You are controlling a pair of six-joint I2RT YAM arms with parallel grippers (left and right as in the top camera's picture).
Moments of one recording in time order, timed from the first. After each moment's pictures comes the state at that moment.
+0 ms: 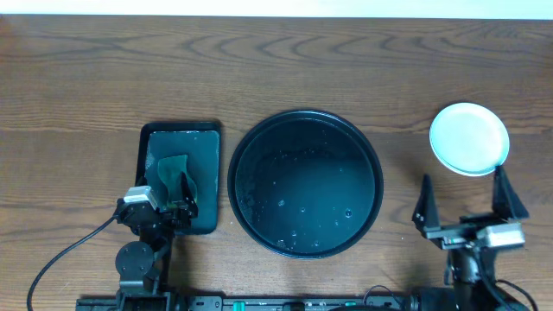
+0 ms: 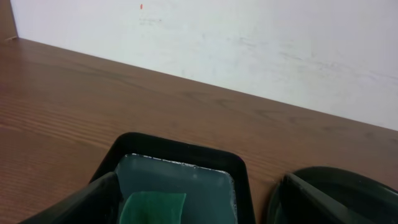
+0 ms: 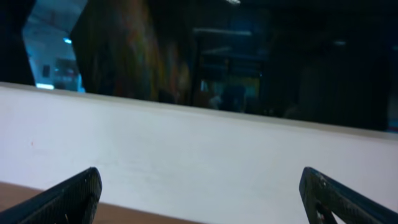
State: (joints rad) left arm -0.02 0.01 0.01 -0.11 -0.03 -0.25; right arm -0.05 0.01 0.32 0.12 -0.21 -0.01
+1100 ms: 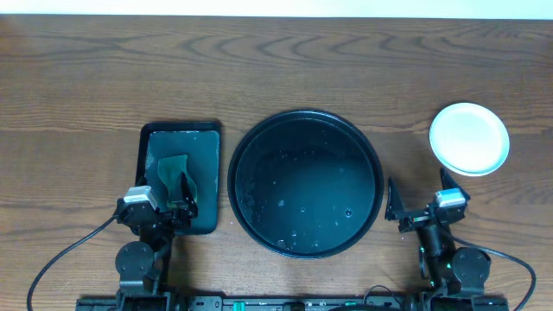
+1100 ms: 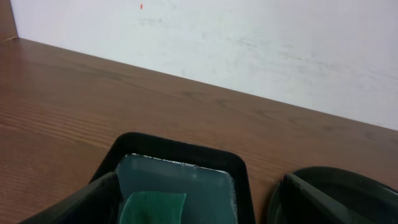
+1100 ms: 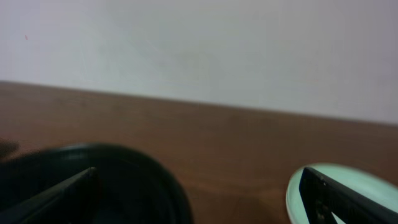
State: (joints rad) left arm -0.02 0.01 0.01 -0.11 -0.03 -0.25; right arm -0.05 0.01 0.01 -0.01 -0.23 0.00
